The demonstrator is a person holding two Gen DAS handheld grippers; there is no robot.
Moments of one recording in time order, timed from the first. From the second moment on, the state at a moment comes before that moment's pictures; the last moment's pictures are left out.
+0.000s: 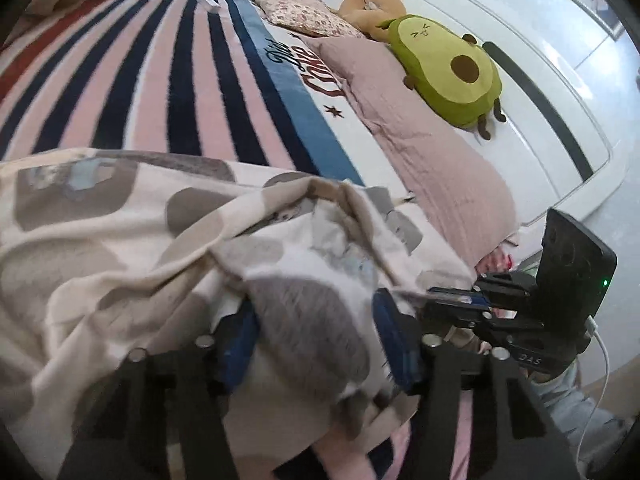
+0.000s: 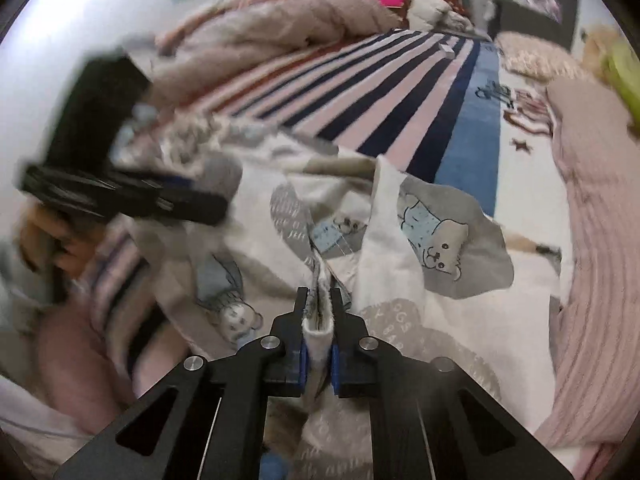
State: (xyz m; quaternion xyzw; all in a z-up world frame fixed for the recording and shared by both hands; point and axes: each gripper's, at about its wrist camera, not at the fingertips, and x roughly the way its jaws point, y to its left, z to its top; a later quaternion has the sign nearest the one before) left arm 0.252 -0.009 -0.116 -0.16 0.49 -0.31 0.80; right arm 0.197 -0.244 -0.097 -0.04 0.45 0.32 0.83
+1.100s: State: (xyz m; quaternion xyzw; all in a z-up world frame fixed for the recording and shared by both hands) left arm 0.222 -0.020 -0.121 -0.04 0.52 -0.28 0.81; right arm 0.206 -0.212 -0.111 -0.09 0.45 0.32 0.83
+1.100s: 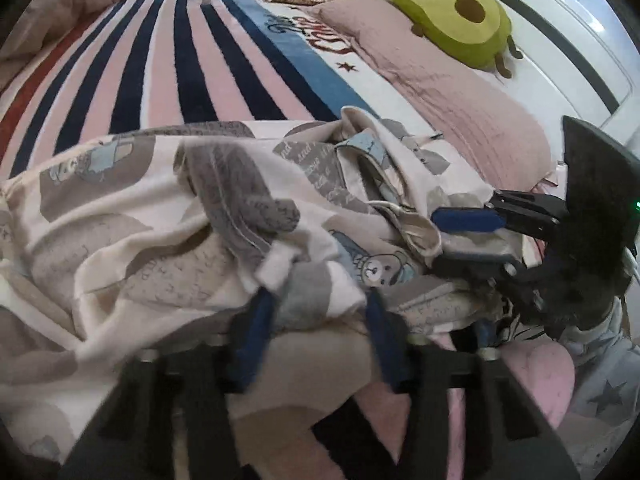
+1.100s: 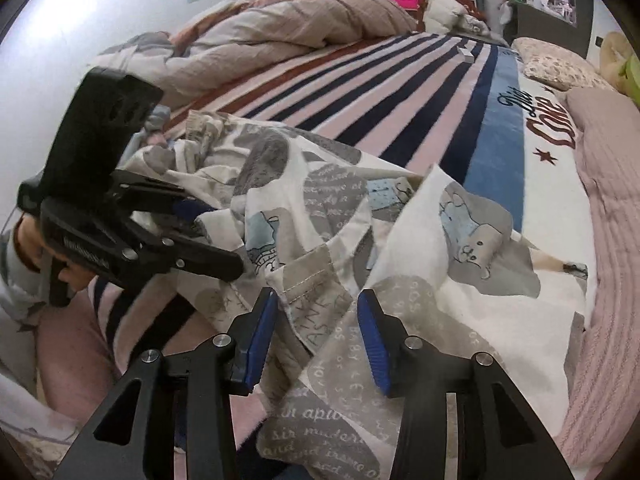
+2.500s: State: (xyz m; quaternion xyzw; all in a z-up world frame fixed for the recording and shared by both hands) left arm 0.244 -0.094 -0.102 0.01 0.48 -0.26 0.84; right arm 0.210 -0.326 -0.093 -0.02 0.40 0.23 0.89
